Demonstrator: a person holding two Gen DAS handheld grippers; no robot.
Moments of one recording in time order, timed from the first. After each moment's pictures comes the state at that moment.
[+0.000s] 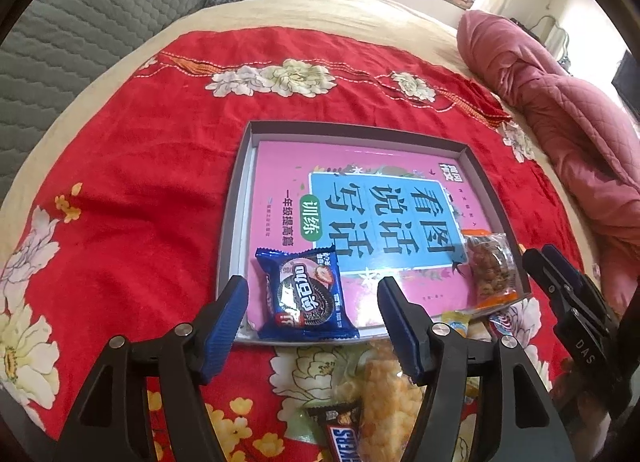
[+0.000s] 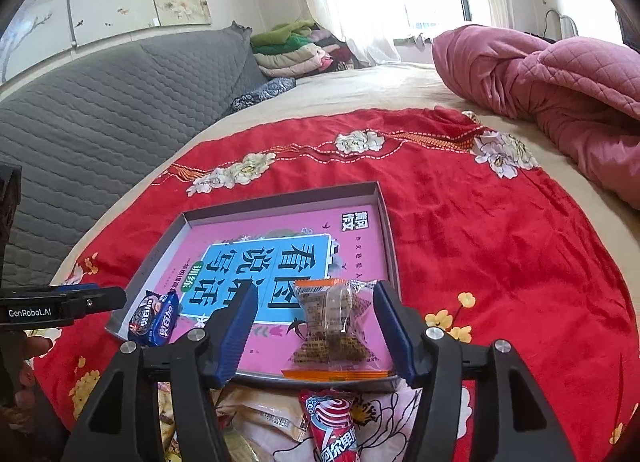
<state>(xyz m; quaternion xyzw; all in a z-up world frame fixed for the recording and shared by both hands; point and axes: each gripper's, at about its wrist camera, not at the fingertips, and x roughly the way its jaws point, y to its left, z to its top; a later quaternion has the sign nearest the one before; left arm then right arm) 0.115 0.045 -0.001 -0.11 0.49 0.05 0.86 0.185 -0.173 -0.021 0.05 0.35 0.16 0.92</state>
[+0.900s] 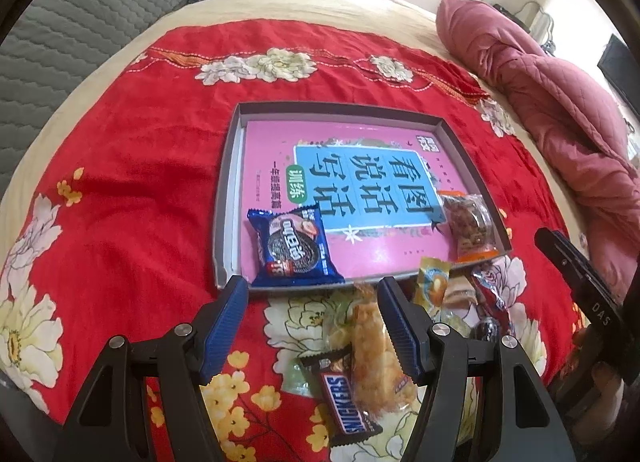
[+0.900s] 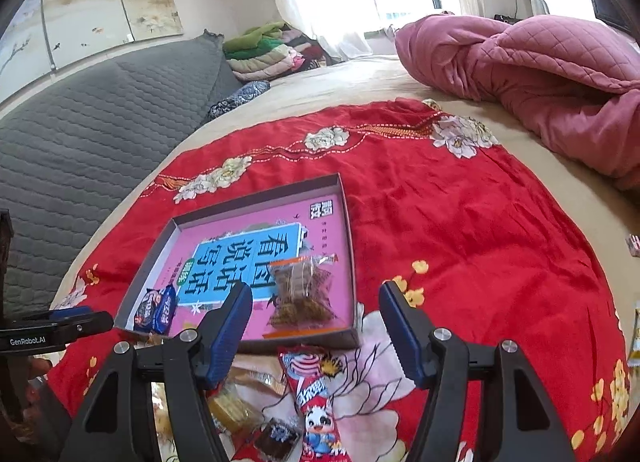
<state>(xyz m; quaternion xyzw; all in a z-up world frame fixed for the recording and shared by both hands) 0.081 0.035 0.005 -0.10 0.50 0.02 0.86 0.155 -0.208 -0.009 0.08 0.37 0.12 0.92</state>
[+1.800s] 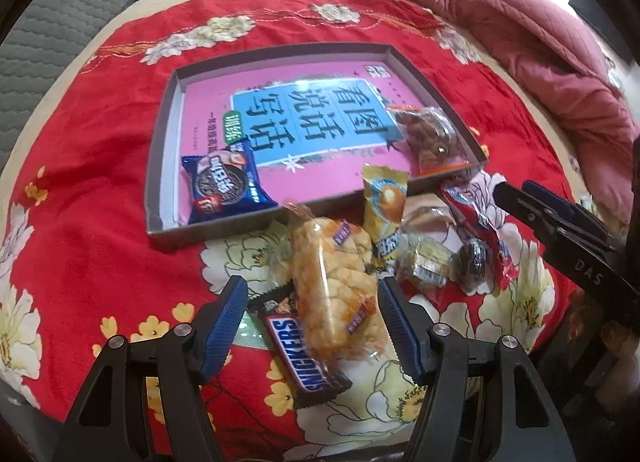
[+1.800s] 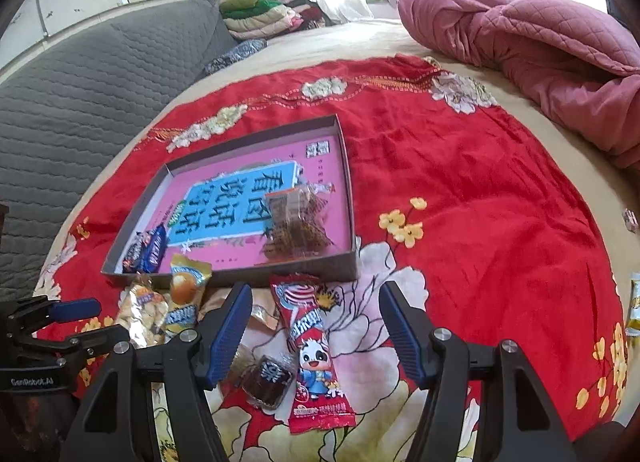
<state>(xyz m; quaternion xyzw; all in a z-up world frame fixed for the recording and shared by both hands) 0.060 -0.019 -0.021 -0.03 0.55 -0.04 0.83 0.138 -0.201 -0.035 0.05 0.44 0.11 0.89</state>
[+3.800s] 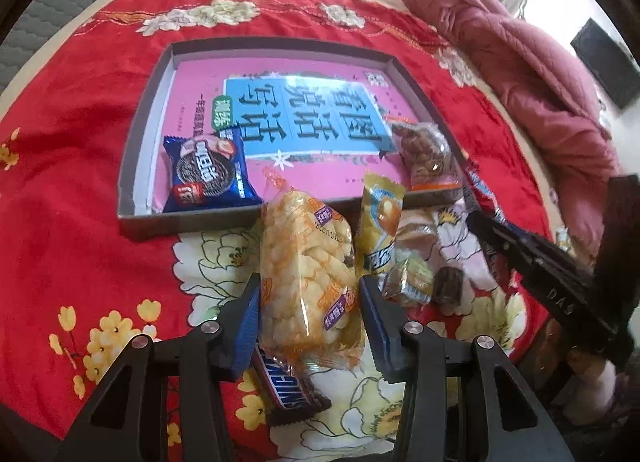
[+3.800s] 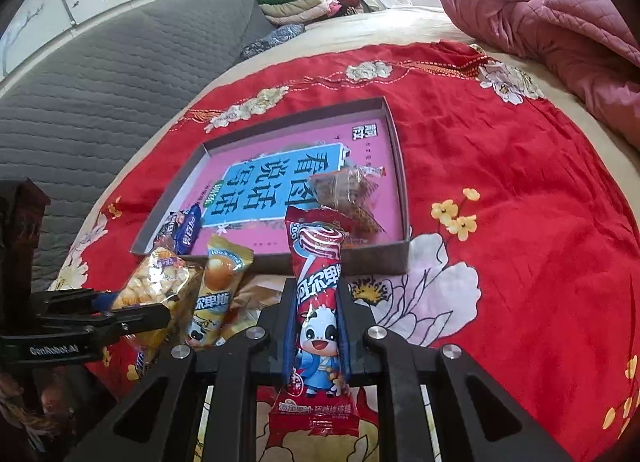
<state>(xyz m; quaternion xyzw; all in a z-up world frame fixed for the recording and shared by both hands) 0.069 -0.001 -0.032 -0.13 0.54 -0.06 0.83 0.144 -0.187 -0.042 0.06 0.44 0.19 0.87</state>
